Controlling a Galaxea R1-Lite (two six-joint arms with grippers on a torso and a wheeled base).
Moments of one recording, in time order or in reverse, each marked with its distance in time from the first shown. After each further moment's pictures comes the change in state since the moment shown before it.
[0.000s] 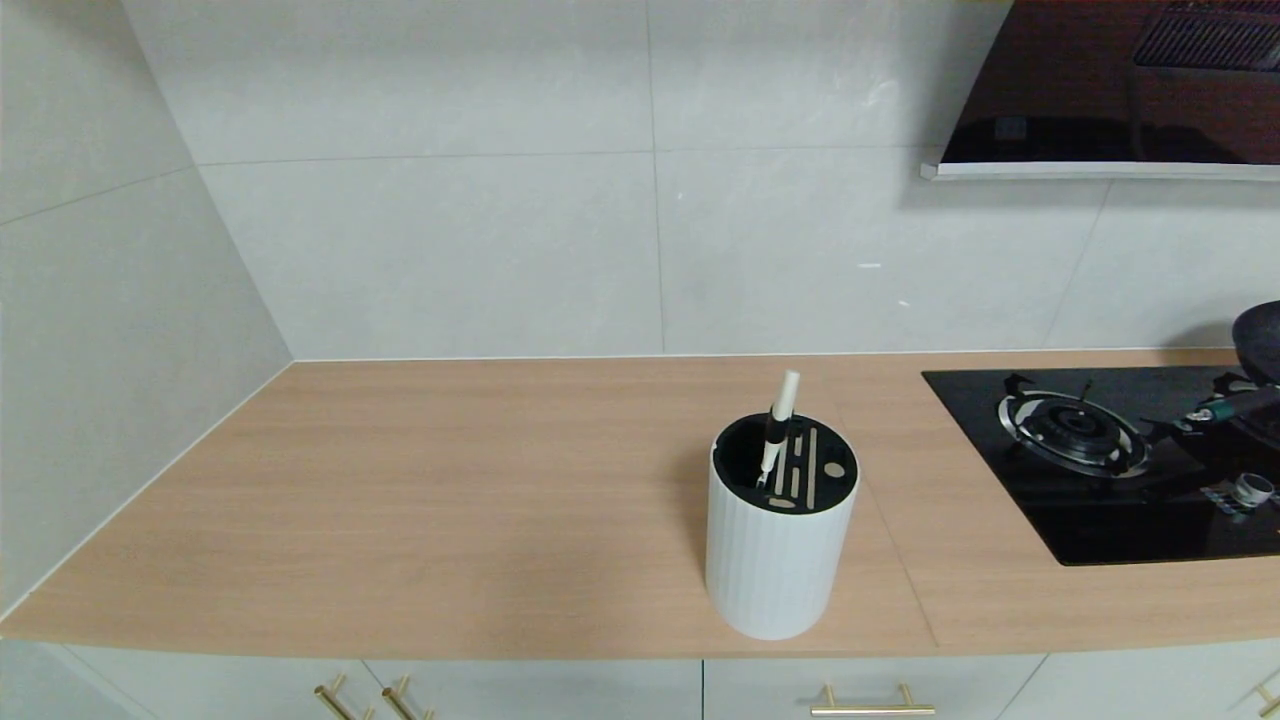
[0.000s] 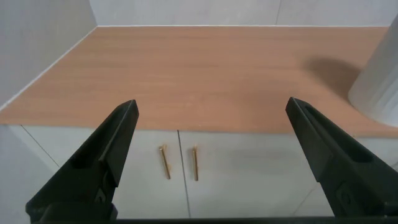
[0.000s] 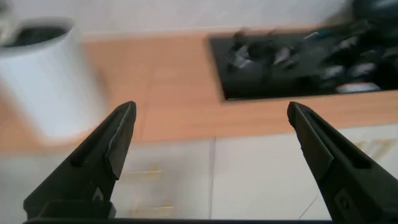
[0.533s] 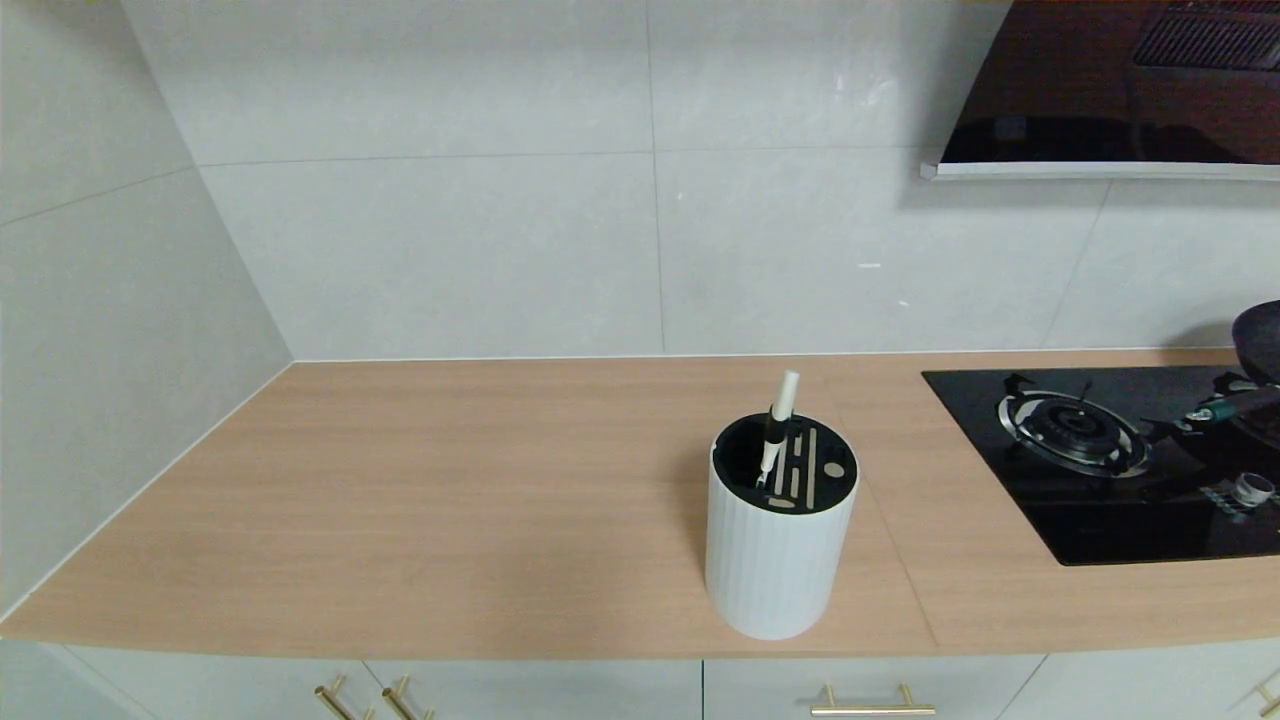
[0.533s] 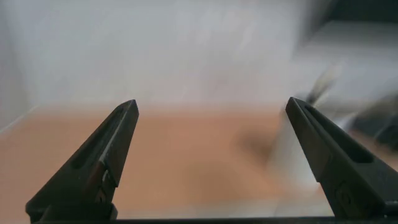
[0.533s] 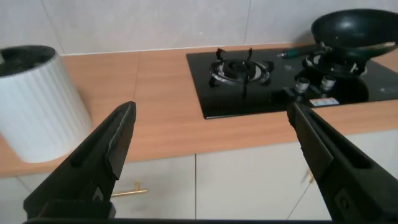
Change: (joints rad) left arm -0.001 0.006 -0.009 -0.192 -0.059 -0.064; right arm -0.004 0.005 -0.043 -0.051 -0.105 -0.030
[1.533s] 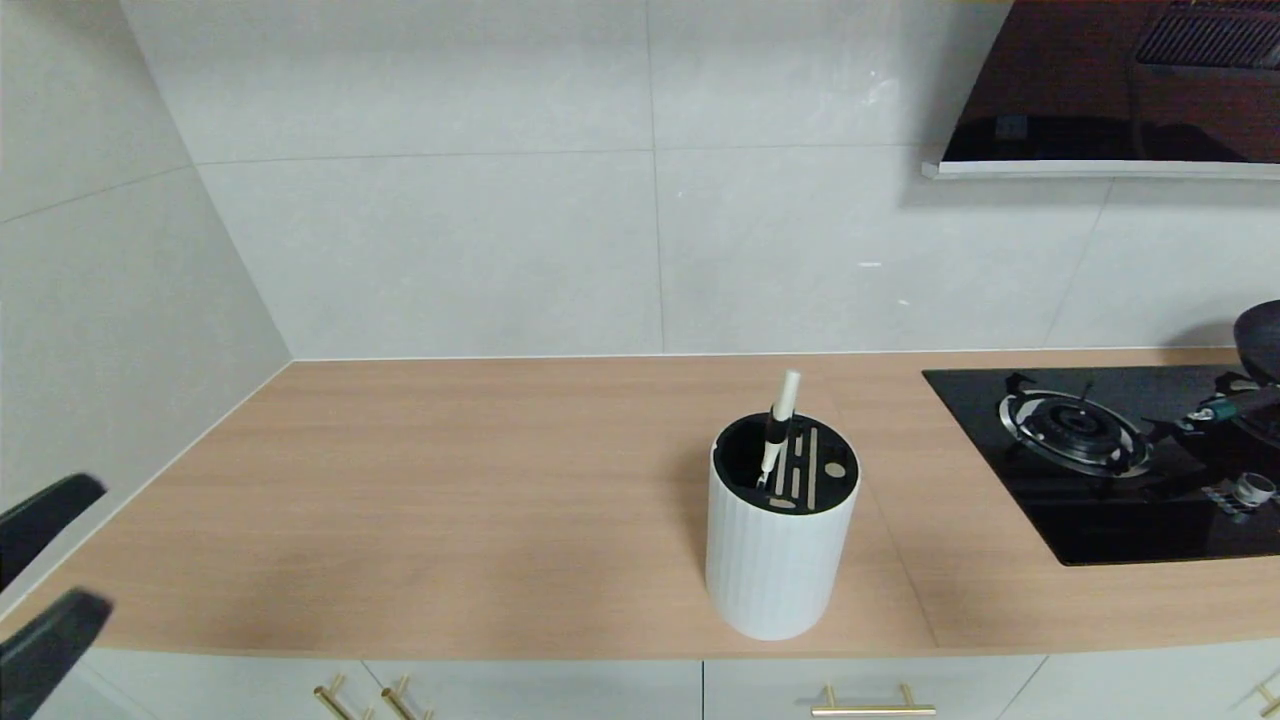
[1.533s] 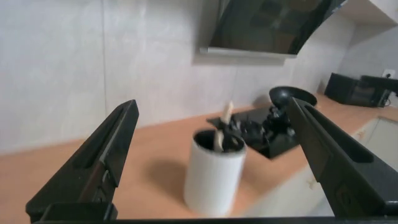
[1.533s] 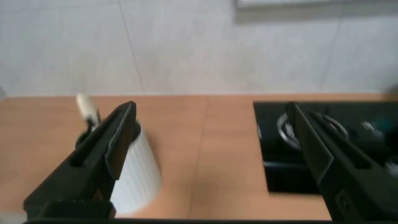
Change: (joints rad) left arm -0.254 0.651 -0.122 -0.677 -0.349 -0.271; right arm 0.107 0.553 -0.370 -0.231 0.162 0.081
